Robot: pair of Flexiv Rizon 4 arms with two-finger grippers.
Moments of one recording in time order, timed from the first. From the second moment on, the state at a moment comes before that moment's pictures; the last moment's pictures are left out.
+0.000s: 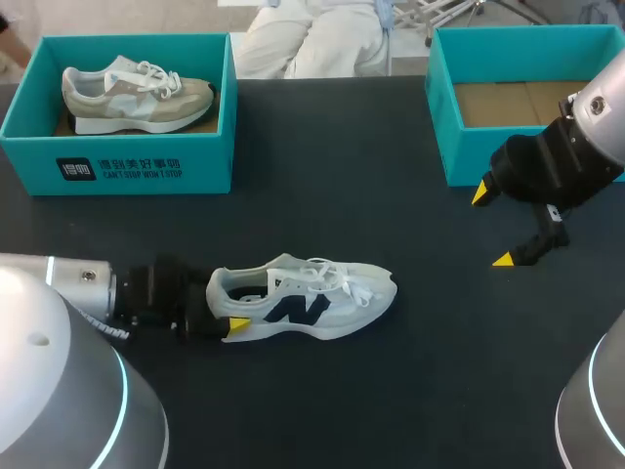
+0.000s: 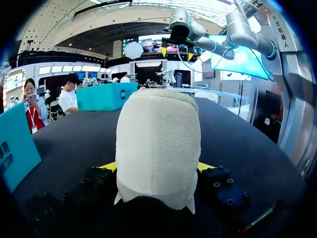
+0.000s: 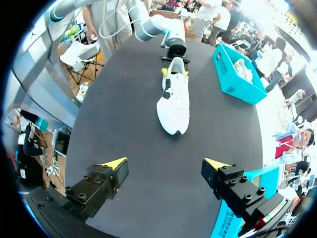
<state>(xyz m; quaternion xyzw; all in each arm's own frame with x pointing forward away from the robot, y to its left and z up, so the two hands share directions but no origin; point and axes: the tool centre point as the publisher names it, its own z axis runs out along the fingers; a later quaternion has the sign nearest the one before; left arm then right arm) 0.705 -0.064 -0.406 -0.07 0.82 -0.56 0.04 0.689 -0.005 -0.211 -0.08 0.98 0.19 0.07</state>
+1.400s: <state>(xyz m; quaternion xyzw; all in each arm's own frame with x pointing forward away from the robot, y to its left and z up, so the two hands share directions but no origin) 0.704 -0.064 -0.406 -0.07 0.82 -0.56 0.04 0.707 0.064 -0.229 0.11 0.97 0.20 0.08</state>
